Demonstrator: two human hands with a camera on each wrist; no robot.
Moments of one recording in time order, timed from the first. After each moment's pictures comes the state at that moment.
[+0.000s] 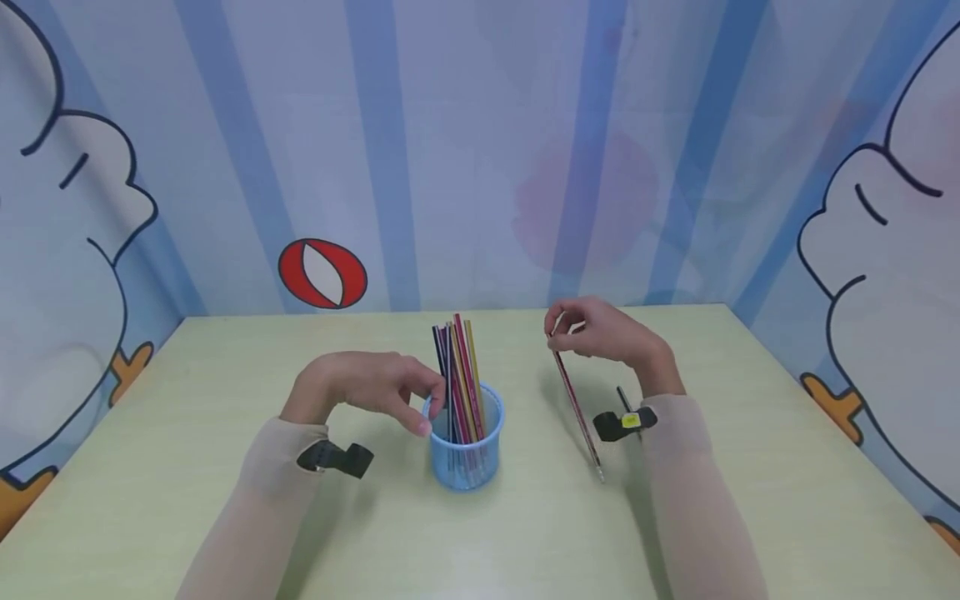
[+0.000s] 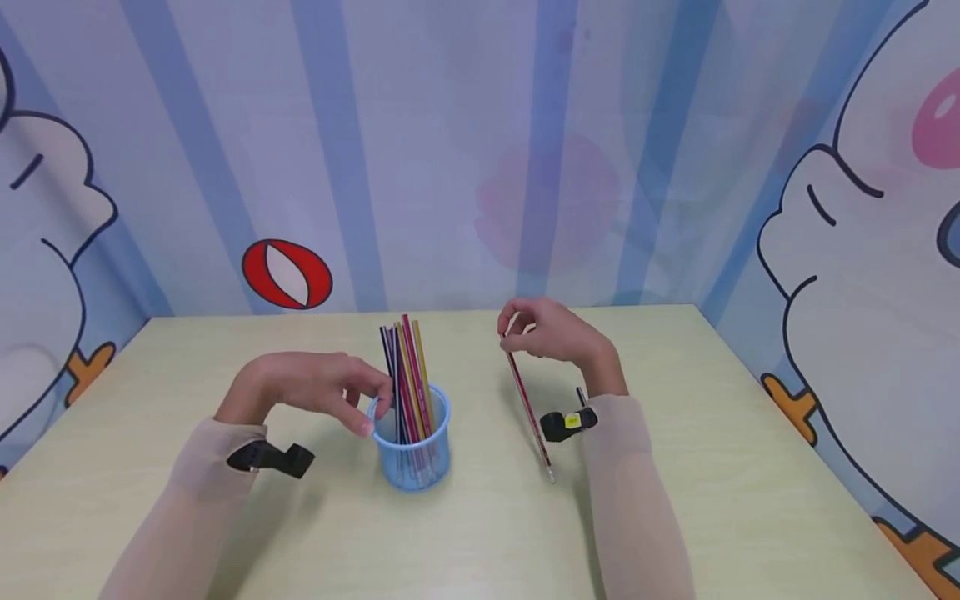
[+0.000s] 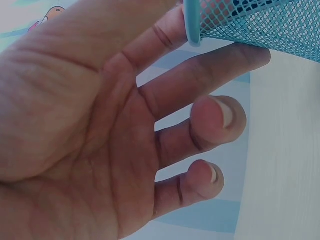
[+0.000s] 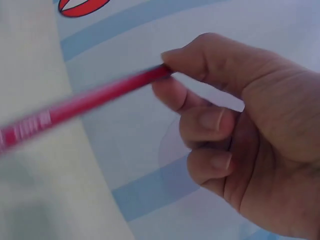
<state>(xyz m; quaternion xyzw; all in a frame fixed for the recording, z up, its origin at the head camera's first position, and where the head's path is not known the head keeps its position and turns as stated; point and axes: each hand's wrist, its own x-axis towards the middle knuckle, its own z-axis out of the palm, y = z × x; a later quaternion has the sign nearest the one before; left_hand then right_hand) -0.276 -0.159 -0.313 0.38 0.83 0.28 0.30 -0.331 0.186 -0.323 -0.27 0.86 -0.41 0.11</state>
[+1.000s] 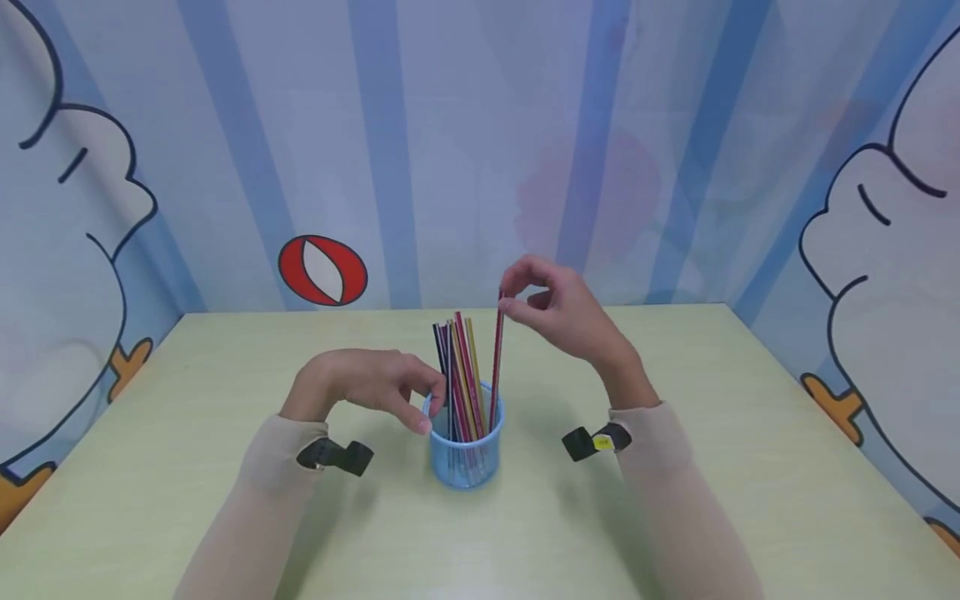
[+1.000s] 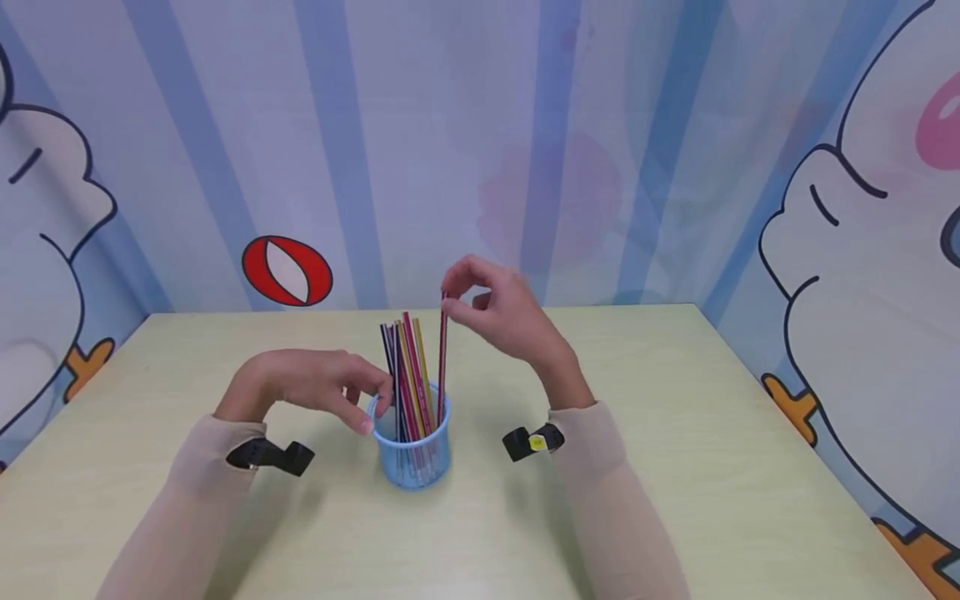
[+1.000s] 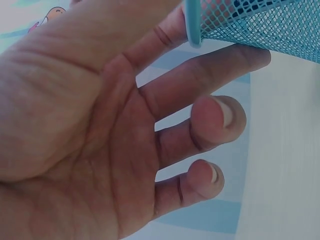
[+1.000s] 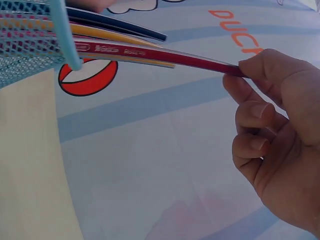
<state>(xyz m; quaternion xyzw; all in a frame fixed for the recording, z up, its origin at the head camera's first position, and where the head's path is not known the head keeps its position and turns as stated) -0.276 -0.157 -0.313 0.37 0.83 0.27 0.31 -0.295 0.120 -0.288 -0.36 0.78 -0.50 -0.09</state>
